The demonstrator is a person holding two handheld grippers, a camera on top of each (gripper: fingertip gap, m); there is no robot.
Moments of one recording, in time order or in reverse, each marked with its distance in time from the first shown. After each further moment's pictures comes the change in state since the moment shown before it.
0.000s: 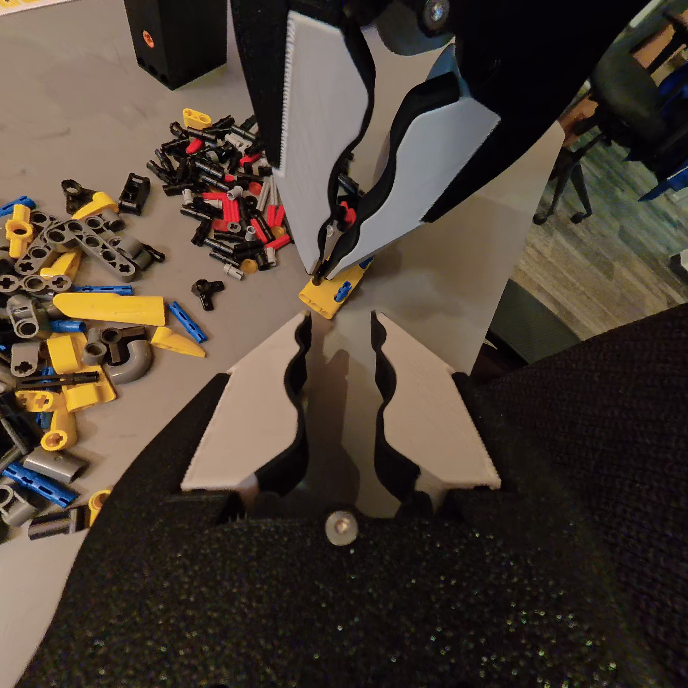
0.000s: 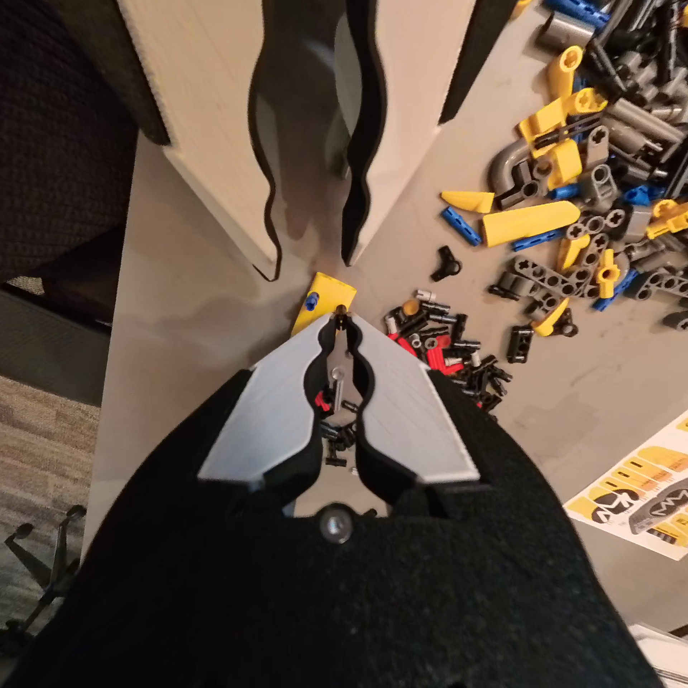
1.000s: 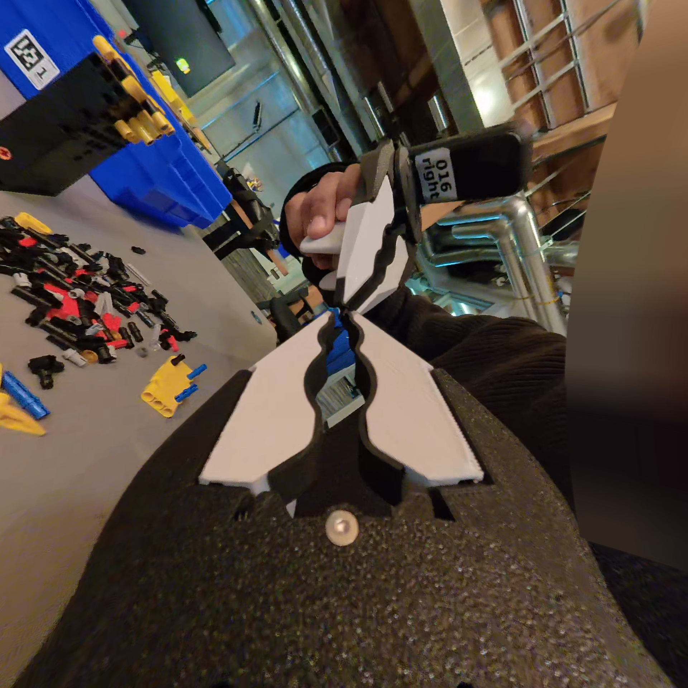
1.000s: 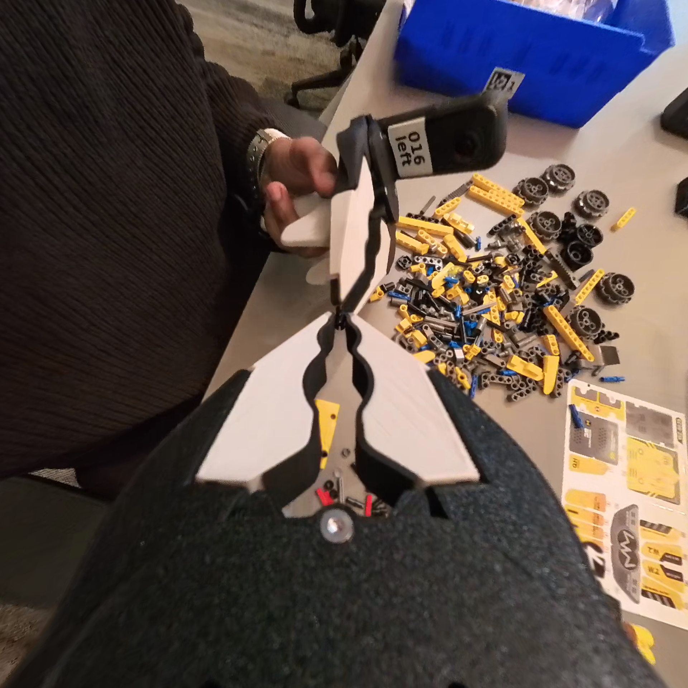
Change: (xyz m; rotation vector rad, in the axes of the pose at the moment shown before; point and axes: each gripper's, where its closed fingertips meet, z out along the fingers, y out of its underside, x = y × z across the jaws) left arm 0.025 -0.075 -0.092 0.527 0.761 -0.503; right arm -0.003 -0.070 -0.117 0.738 0.218 0.059
